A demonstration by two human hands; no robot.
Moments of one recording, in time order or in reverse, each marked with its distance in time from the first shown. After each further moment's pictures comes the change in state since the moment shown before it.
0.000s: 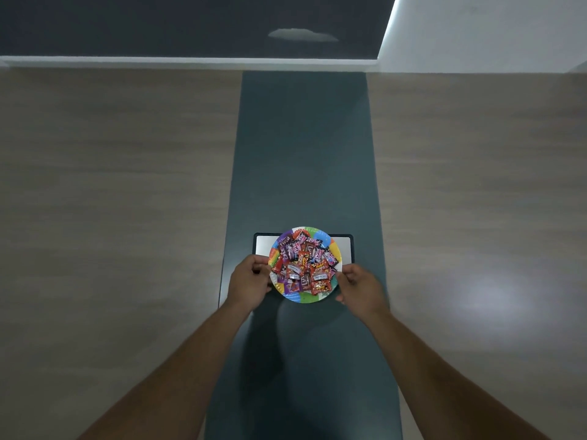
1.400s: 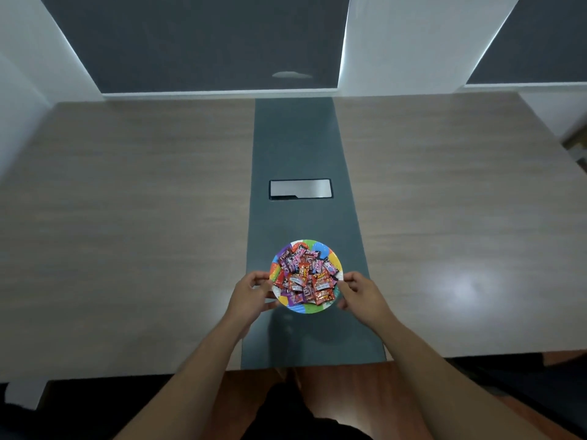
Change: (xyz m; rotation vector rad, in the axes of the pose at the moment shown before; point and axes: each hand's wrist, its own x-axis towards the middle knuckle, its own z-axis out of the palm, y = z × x) left_hand -0.390 -0.158 -0.087 -0.211 -0.129 0.092; right_hand -0.400 0.134 0.004 0.117 -0.002 -0.169
